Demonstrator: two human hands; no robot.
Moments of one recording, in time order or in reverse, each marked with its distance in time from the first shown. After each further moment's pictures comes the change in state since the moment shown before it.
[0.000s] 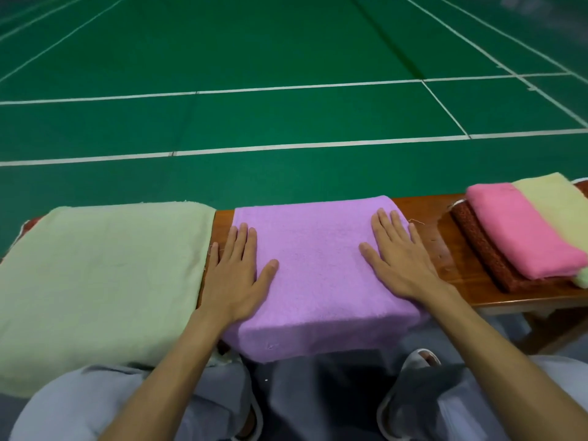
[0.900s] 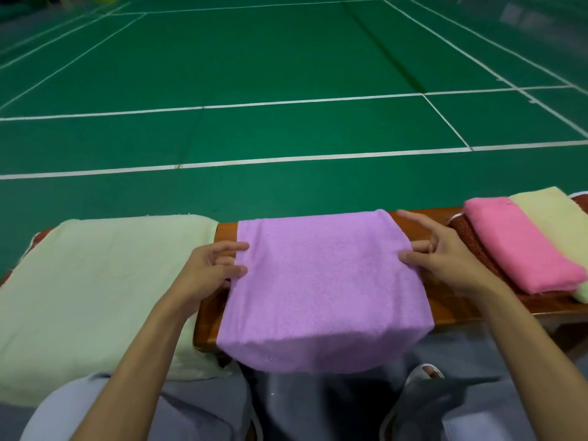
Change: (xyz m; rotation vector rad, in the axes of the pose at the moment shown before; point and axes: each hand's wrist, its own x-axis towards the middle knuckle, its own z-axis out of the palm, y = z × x) left_hand 0.002 -0.011 -0.076 -0.989 -0.093 -0.385; right_hand -0.022 0.021 -0.076 1.199 -0.044 0.079
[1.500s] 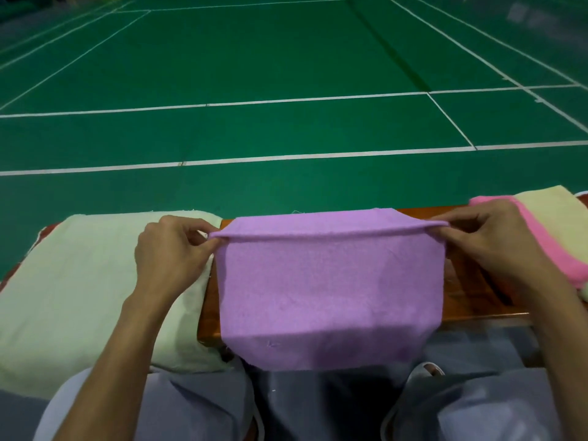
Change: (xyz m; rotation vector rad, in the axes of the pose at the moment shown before) left_hand -0.025 0.029 -0.032 0.577 0.485 0.396; right_hand -0.021 -0.037 -0.029 -0.535 0.270 -0.302
